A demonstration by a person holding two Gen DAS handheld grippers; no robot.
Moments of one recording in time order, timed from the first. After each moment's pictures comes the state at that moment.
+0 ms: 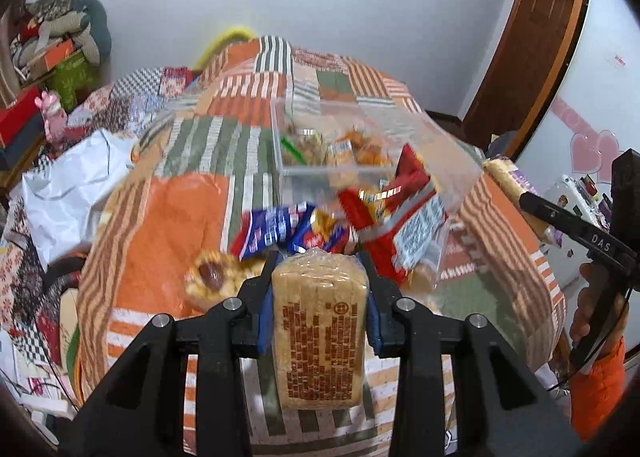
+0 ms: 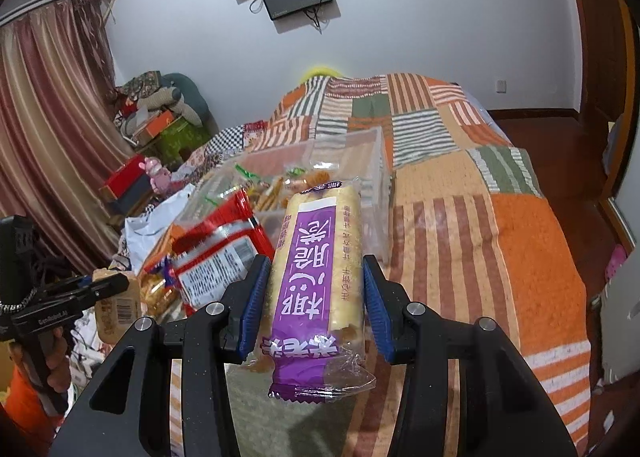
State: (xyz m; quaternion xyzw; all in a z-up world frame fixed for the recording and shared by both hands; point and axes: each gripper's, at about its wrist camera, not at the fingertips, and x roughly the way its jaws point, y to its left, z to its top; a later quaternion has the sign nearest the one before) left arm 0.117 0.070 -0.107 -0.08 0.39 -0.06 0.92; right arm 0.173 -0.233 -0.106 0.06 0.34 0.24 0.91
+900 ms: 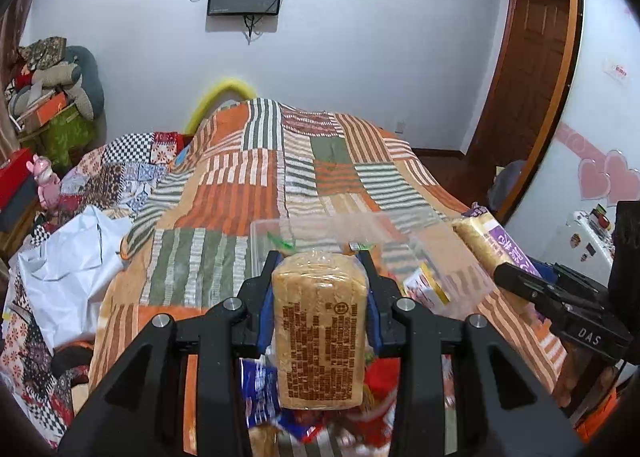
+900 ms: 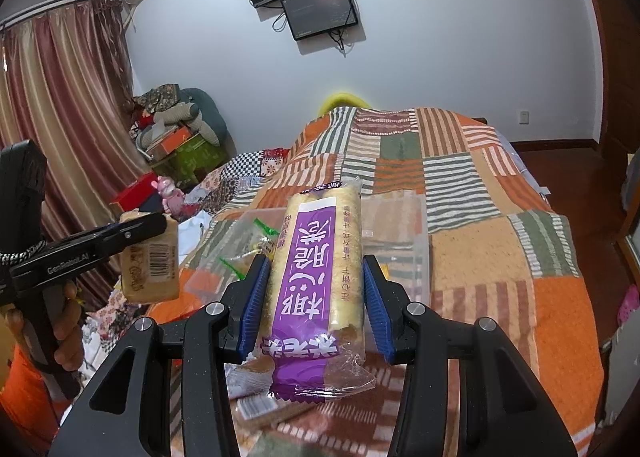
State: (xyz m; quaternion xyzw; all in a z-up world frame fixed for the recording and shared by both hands) left arm 0.225 0.058 -0.054 -0.06 0.32 -0.05 0.95; right arm 0.234 -0.192 -0.087 0.05 0.30 0.27 0.91
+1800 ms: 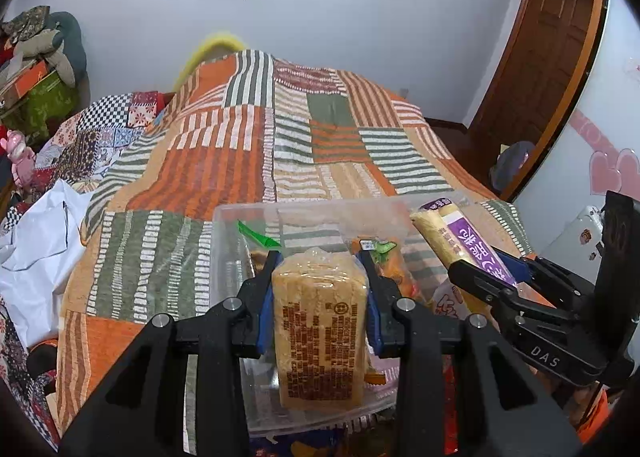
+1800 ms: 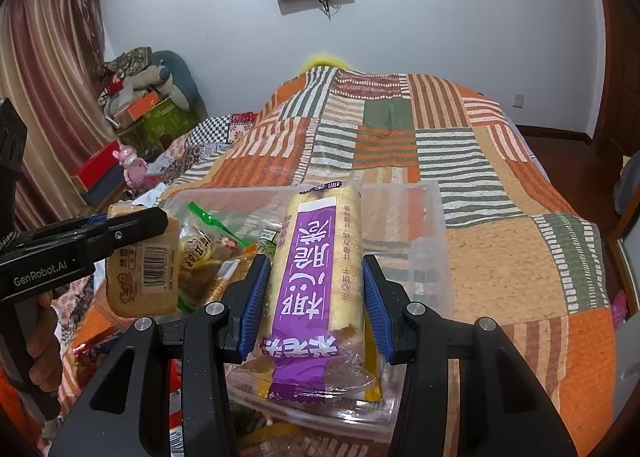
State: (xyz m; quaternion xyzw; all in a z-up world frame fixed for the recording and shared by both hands) left arm 0.308 0.050 -0.113 -0.08 0.39 -0.06 0.92; right arm 0.295 -0.162 -0.129 0.00 0.36 0.24 0.90
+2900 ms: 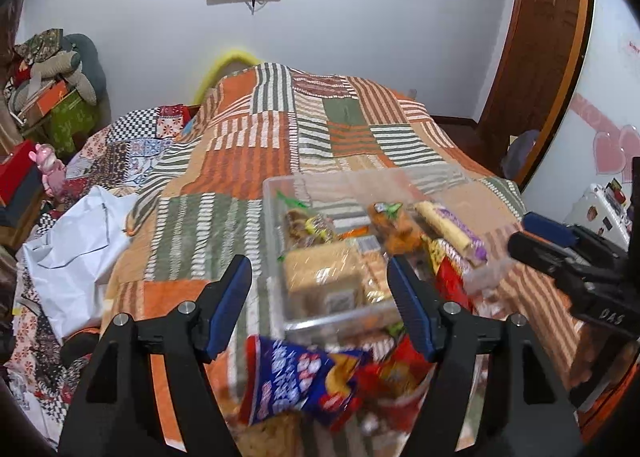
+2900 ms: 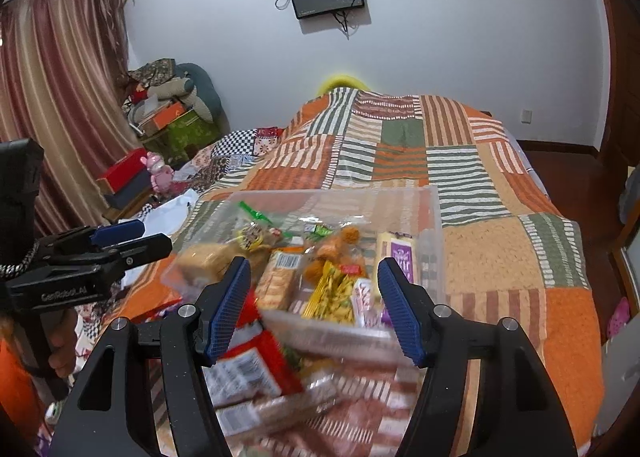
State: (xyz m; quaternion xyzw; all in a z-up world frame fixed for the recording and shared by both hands) left arm 0.225 0.065 -0.087 -0.03 0.37 -0.04 0.93; right arm 0.234 -0.175 -0.096 0.01 0.33 0.27 0.91
